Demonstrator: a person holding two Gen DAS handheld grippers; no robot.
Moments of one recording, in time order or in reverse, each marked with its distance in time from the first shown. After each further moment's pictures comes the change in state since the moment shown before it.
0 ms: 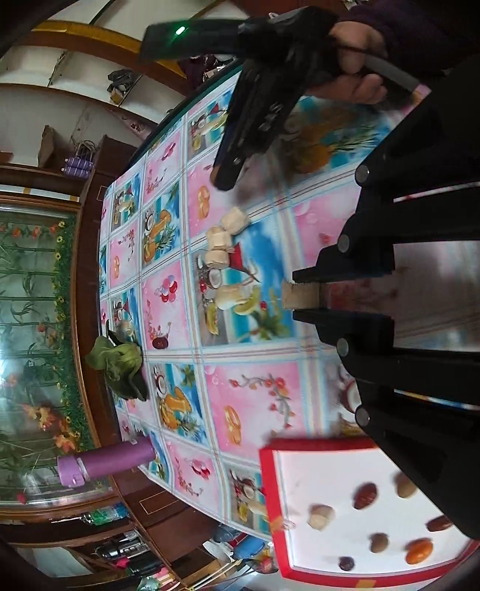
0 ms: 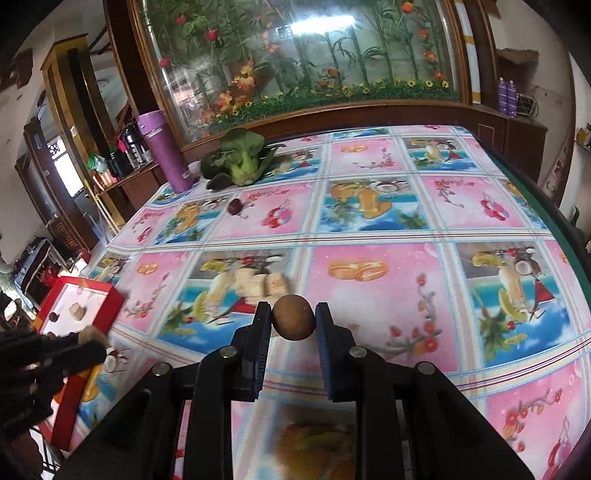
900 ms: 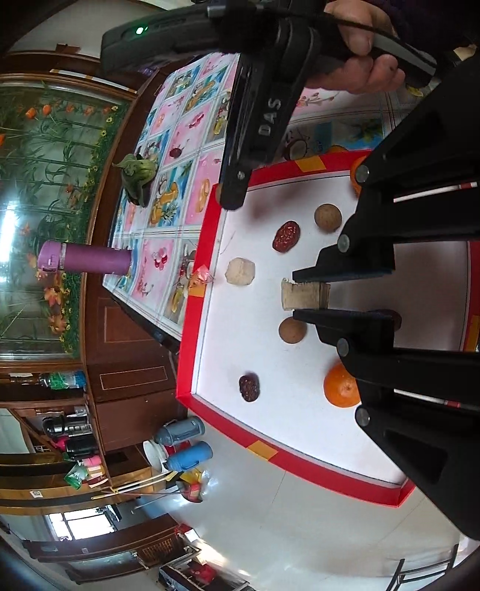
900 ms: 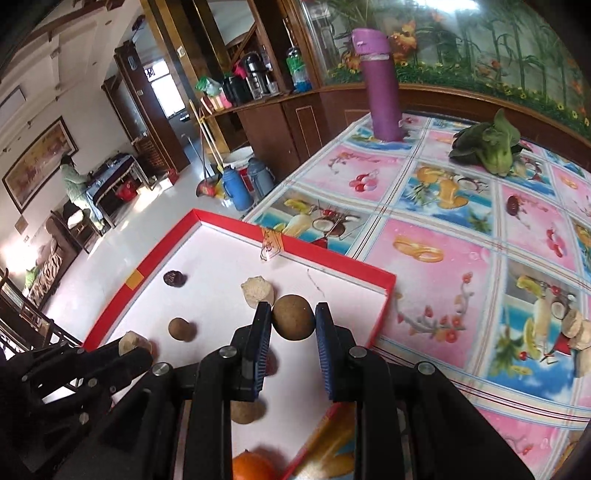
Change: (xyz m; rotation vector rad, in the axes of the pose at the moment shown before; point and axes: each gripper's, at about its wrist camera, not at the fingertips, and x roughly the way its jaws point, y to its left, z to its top) left arm -0.068 0.182 -0.089 -0.315 -0.059 0.262; right arm 0.074 0.257 -0.011 -0.279 0.199 0.307
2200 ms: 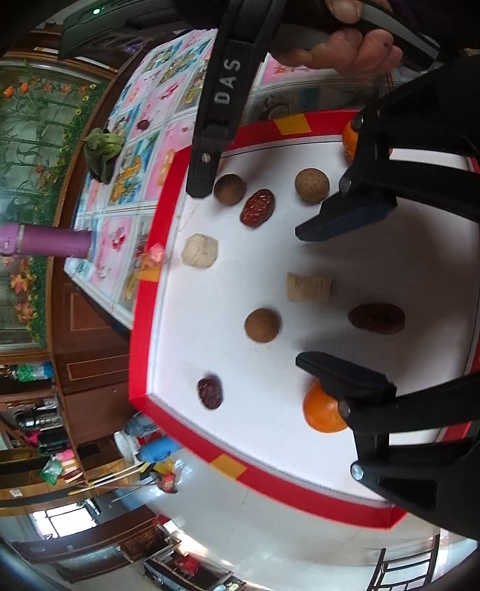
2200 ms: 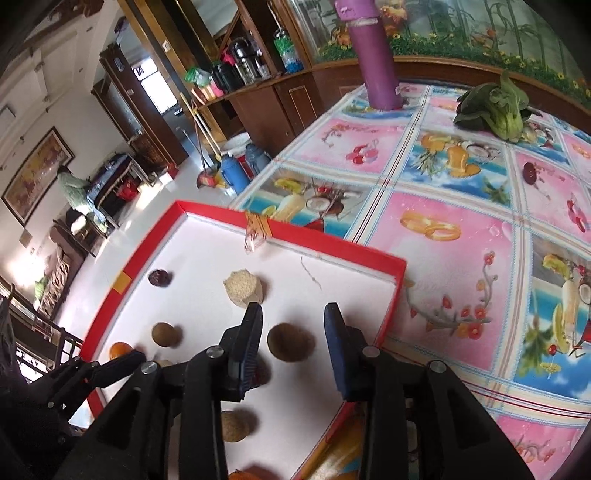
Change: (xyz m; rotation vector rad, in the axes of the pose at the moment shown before) left arm 0.027 0.005 -0.007 -0.014 0.106 0.072; right arm 0.014 -0.016 0.001 0.080 0.056 0.049
